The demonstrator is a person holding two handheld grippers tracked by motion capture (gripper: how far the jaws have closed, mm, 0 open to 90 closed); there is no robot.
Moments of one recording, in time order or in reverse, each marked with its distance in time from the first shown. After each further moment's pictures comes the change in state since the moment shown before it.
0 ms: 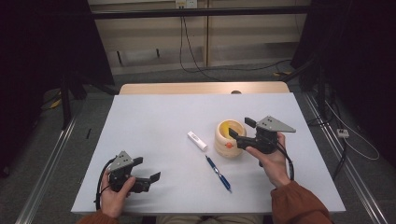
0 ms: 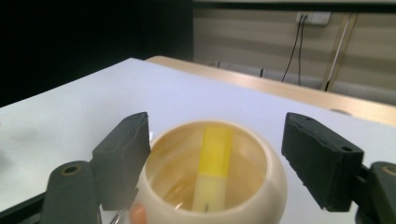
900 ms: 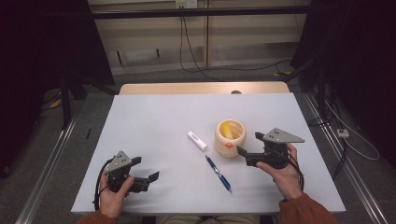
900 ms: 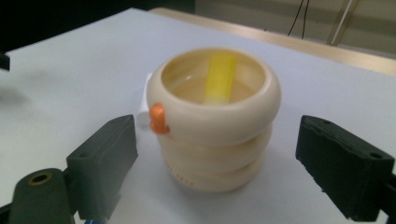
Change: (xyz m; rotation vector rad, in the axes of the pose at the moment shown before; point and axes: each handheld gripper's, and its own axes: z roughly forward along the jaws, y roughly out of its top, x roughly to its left) left arm 0.001 0.000 -0.005 -0.008 0.021 -0.005; right arm 0.006 -0.018 -0.038 0.168 -0.001 -0.031
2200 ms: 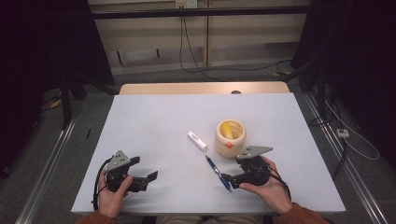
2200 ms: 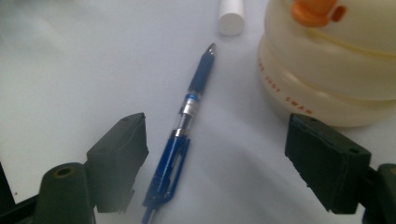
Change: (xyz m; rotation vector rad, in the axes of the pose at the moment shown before) left arm 0.003 0.000 -0.001 0.004 0.004 -0.006; right arm 0.051 -0.023 0.025 0.326 0.167 -0.063
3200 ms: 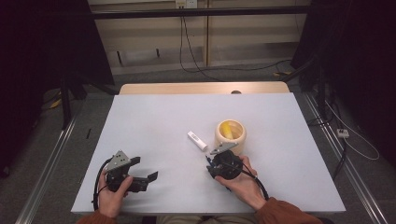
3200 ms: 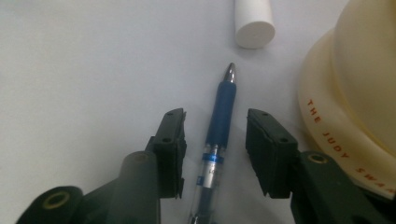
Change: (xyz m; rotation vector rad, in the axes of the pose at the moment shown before) left arm 0.001 0.000 0.000 -0.001 -0.010 0.003; right arm 0.028 0.034 0.057 0.124 -0.130 -0.007
